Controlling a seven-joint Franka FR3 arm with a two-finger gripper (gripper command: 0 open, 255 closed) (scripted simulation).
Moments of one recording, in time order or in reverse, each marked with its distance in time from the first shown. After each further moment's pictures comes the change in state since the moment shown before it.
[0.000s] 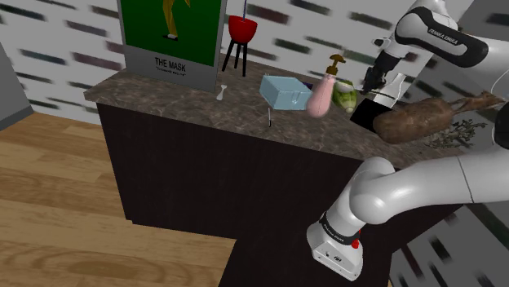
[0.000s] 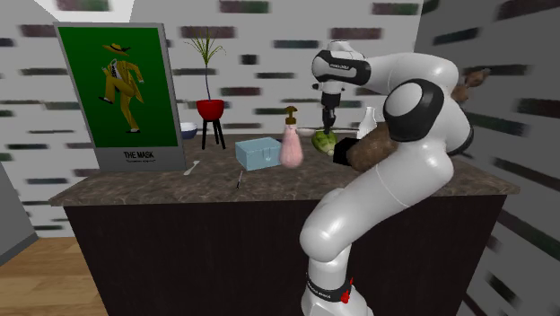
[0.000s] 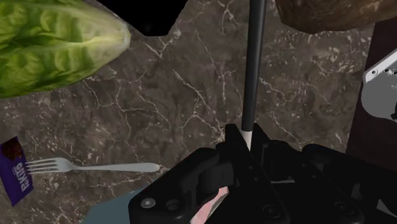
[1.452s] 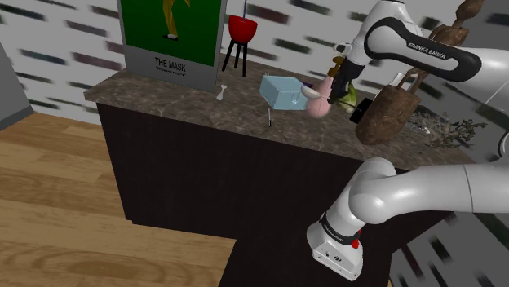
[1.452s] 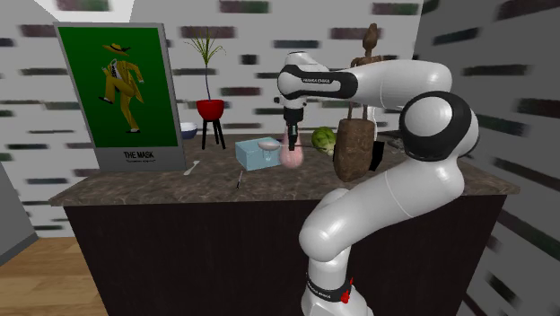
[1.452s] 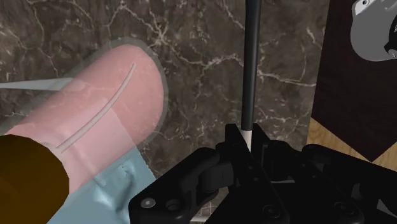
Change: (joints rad) arm -0.022 -0.116 0.308 -0.343 0.095 0.093 0.353
